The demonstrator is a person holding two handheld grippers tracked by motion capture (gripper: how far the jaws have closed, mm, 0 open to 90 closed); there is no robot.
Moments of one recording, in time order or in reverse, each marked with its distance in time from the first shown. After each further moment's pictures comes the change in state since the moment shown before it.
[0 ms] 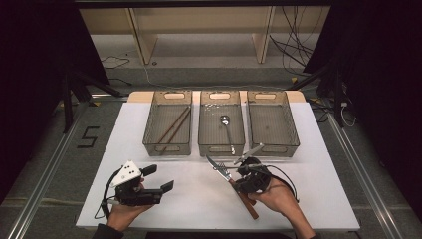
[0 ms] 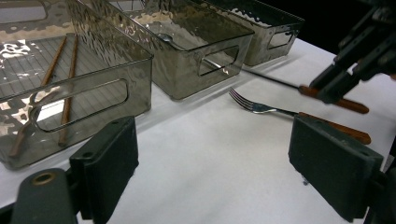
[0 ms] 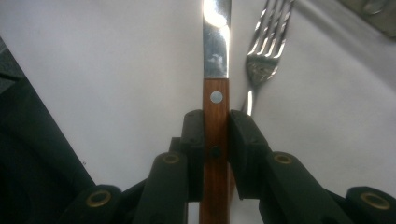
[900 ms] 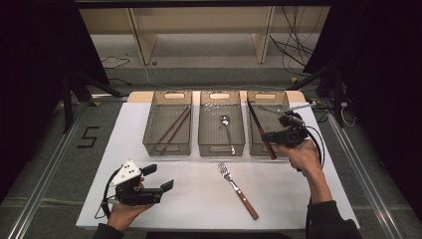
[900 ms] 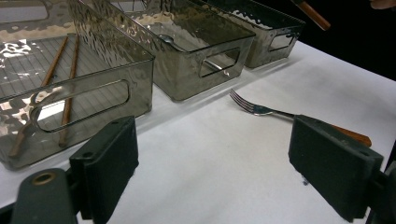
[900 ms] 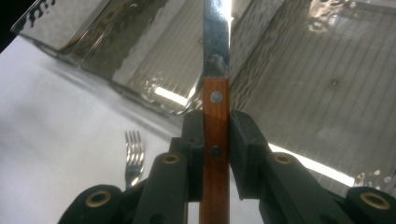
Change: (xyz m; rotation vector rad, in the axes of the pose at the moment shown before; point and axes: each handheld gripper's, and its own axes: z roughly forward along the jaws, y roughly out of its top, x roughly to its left) left arm 0.001 0.000 0.001 -0.006 0.001 -0.010; right arm -0.113 0.021 -0.074 -0.310 -0.090 0.298
